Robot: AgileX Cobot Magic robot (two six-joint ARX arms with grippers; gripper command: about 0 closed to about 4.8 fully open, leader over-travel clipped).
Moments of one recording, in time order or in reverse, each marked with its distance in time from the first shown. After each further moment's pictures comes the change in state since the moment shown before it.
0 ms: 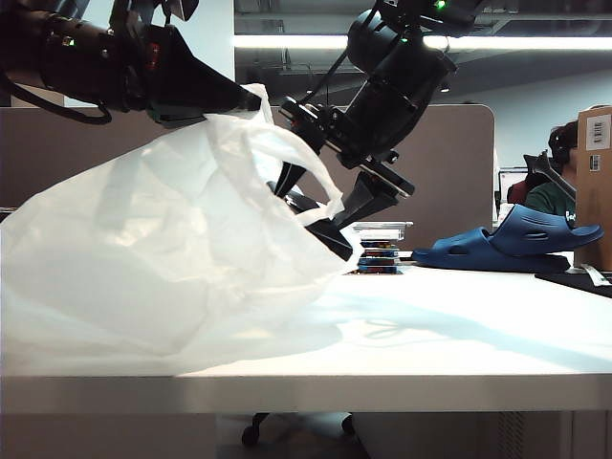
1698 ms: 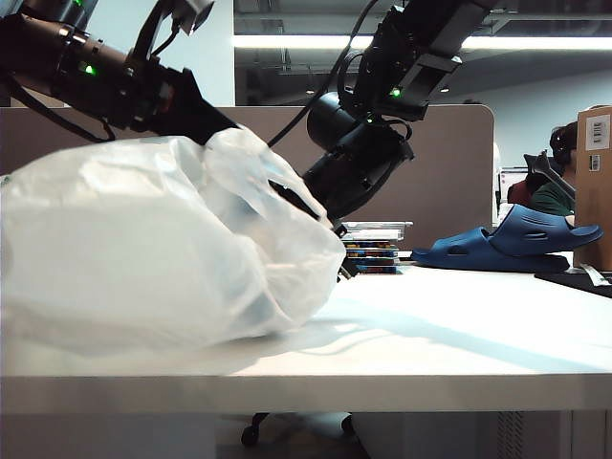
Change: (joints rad) left arm -0.008 0.009 -0.001 0.008 -0.317 0.203; right arm 0.067 0.186 0.002 0.071 -0.297 0.083
